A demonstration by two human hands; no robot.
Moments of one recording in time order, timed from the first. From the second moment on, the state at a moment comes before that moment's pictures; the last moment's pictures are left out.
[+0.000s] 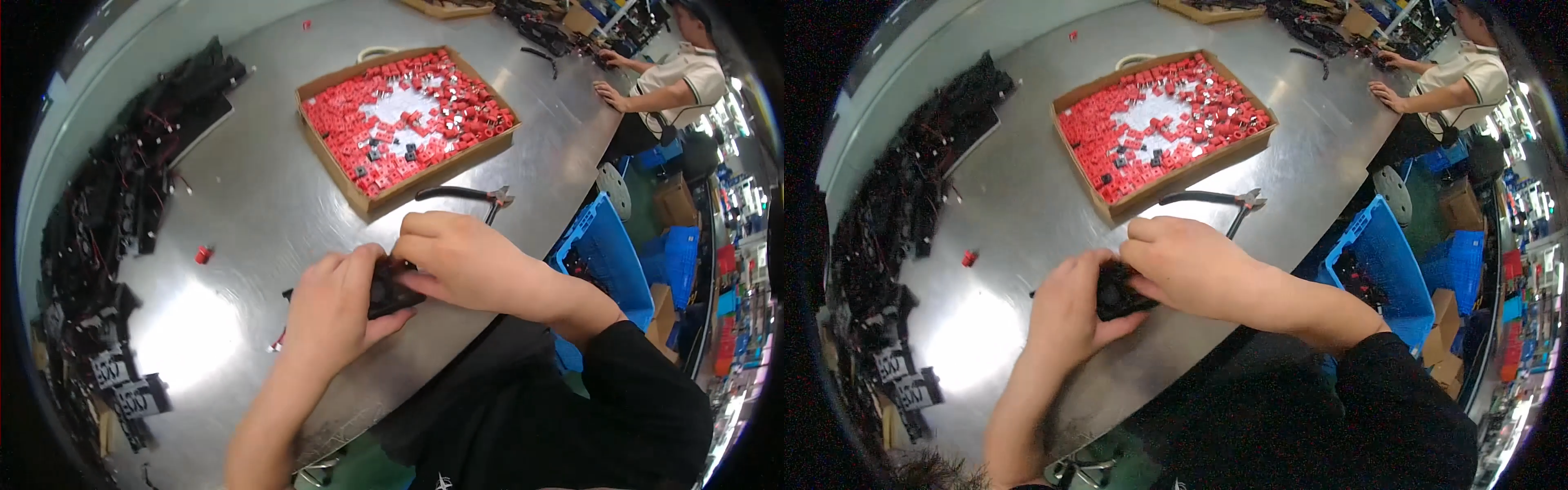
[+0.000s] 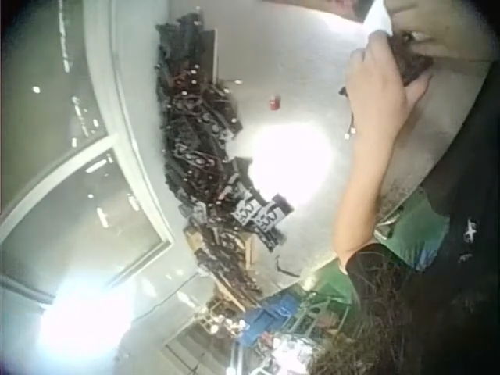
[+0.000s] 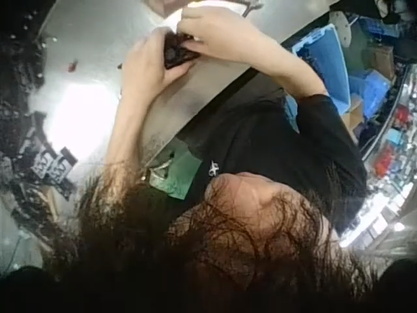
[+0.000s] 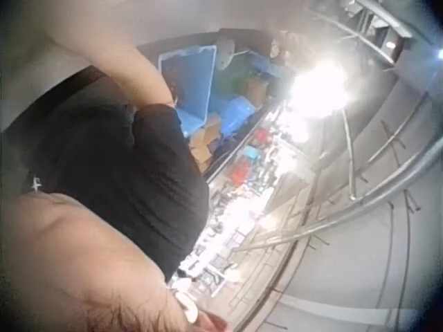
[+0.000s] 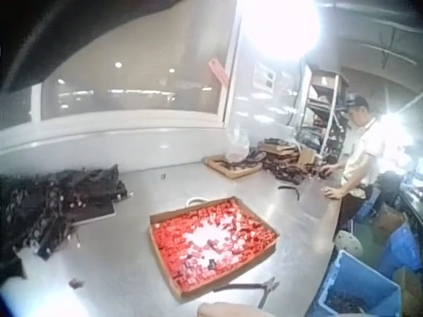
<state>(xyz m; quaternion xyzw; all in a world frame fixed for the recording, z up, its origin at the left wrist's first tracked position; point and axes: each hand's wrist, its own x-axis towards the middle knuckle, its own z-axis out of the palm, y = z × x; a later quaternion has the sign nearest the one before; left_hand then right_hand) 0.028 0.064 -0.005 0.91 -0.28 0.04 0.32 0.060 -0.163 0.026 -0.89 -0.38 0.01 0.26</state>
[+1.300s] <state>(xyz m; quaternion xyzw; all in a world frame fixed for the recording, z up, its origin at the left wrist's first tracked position) 0.028 0.066 -0.005 0.90 -0.29 0.05 0.30 0.060 -0.215 -0.005 -0.92 -0.20 0.00 0.32</state>
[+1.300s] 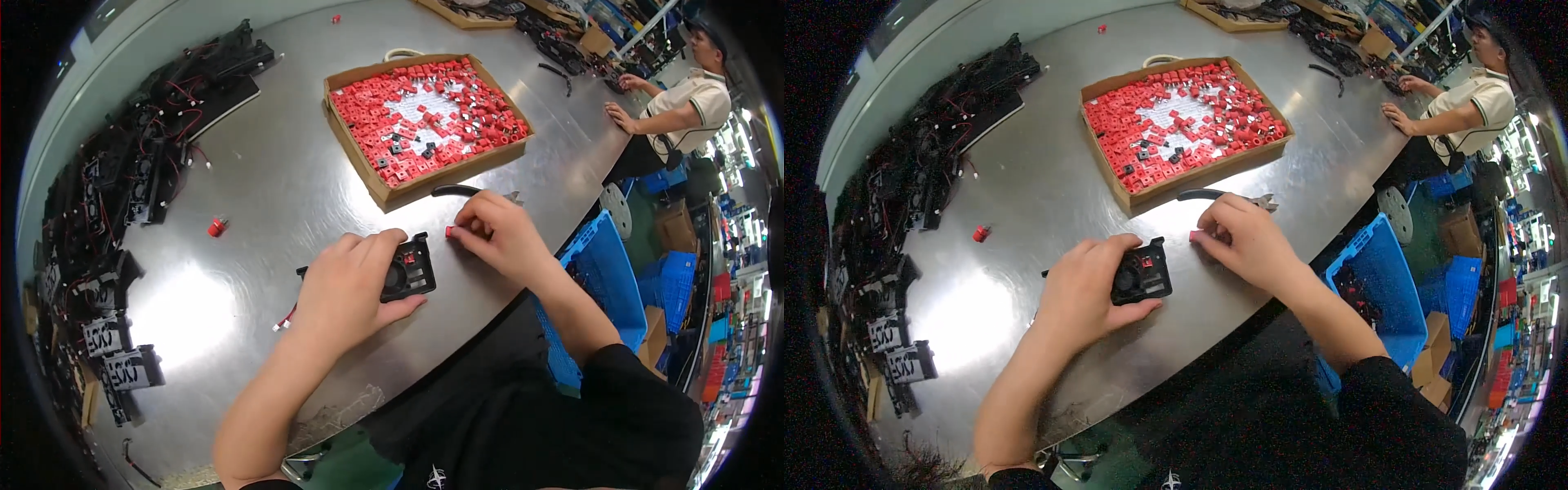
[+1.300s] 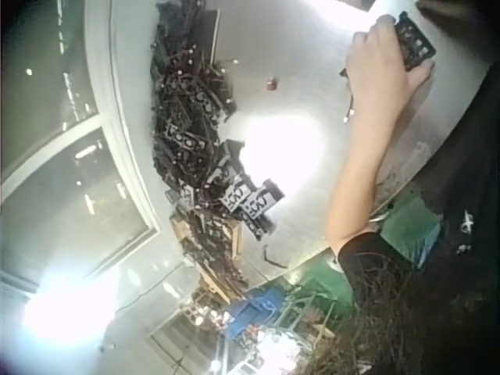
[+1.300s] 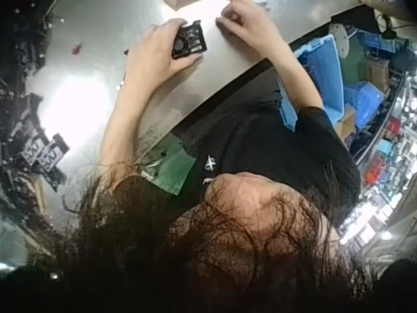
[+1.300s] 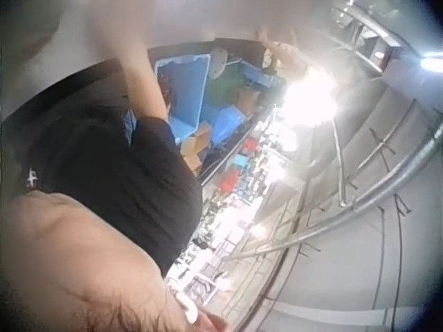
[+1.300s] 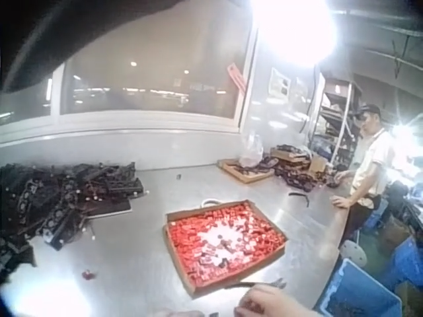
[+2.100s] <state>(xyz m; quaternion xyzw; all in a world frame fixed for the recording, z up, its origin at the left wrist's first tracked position) 0.030 0.069 -0.017 0.90 -0.29 0.05 0.32 0.056 -0.161 0.012 -0.83 -0.46 -0.08 0.29</state>
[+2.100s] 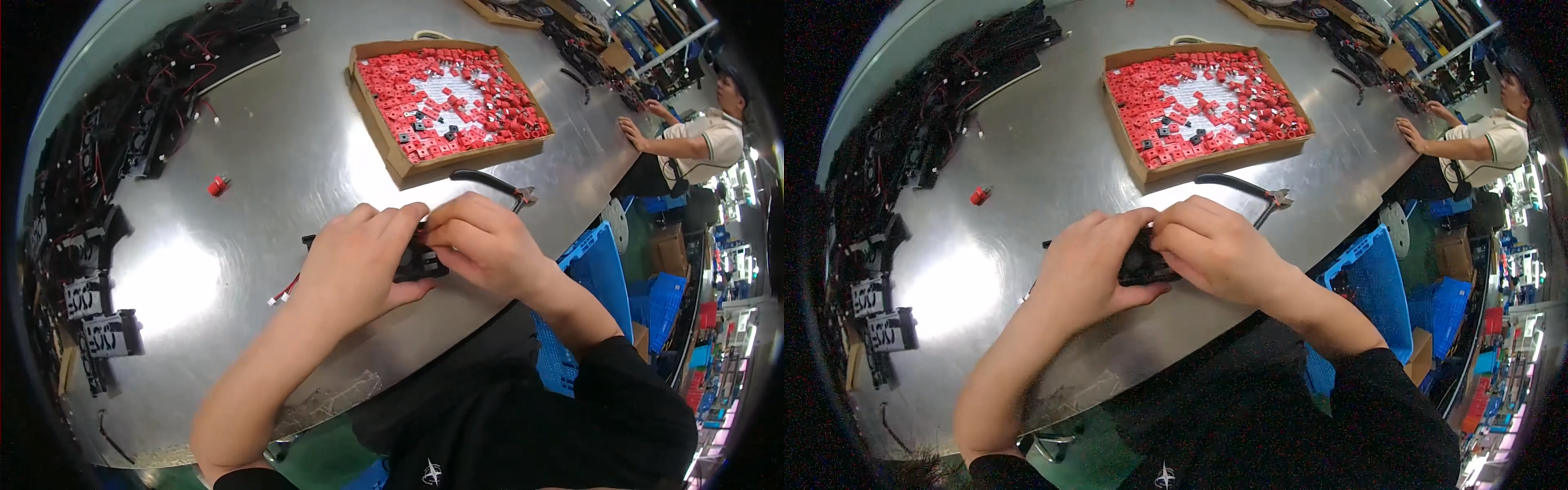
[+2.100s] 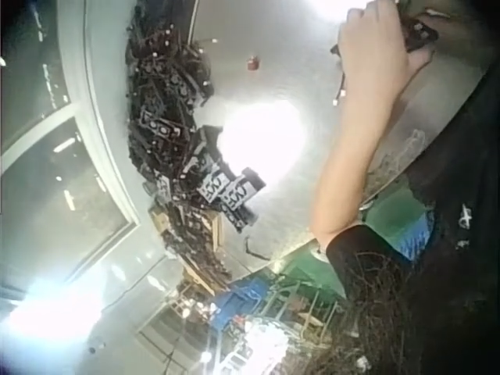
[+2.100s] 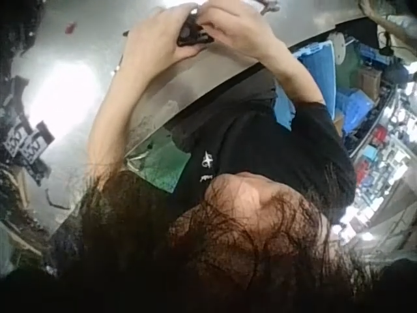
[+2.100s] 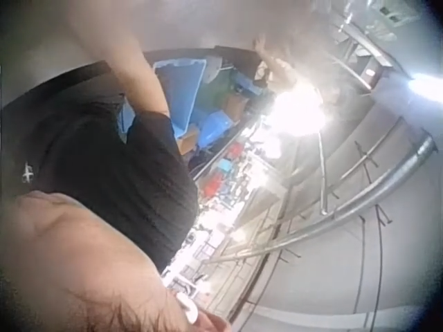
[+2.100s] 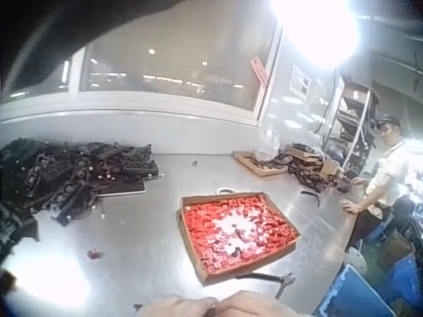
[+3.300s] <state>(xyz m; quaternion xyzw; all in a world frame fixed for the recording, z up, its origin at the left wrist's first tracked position) 0.029 0.069 -0.014 0.90 -0.29 0.06 0.31 0.047 -0.178 0.005 -0.84 -0.46 -0.14 0.27</state>
